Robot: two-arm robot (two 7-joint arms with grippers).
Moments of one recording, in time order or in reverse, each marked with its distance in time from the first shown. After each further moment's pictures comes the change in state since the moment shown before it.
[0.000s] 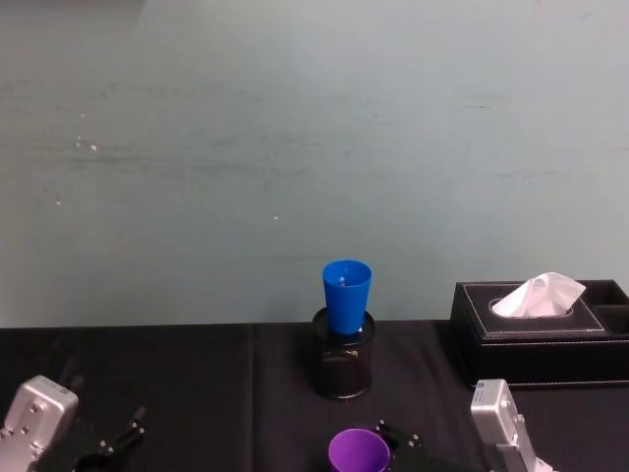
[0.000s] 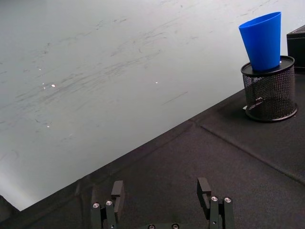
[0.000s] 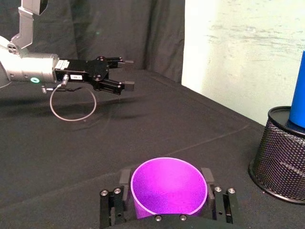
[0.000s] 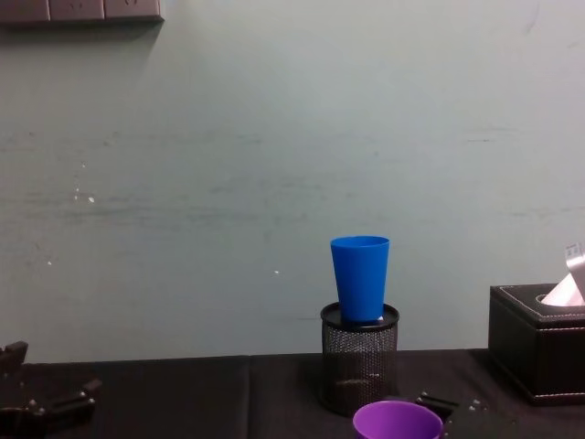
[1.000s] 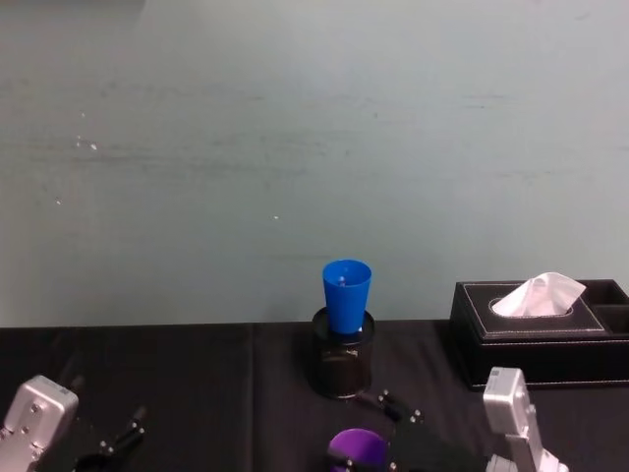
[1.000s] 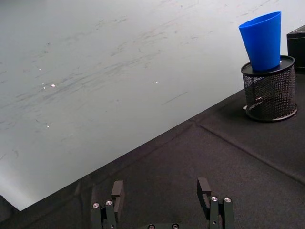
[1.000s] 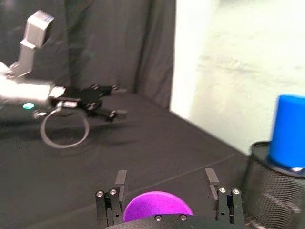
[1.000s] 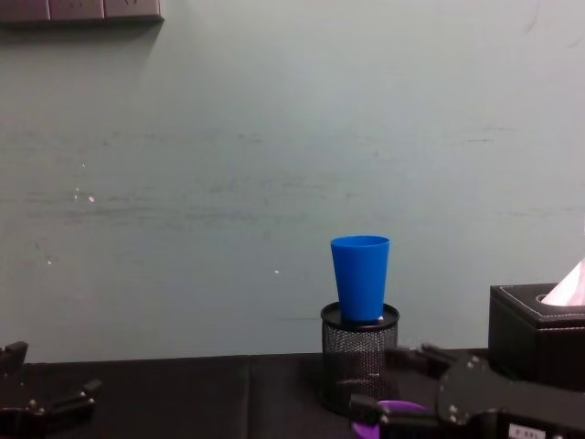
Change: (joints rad) left arm 0.000 0.000 0.000 0.000 0.000 0.000 0.000; right arm -0.026 -0.005 0.035 -0.063 0.011 -0.060 -0.039
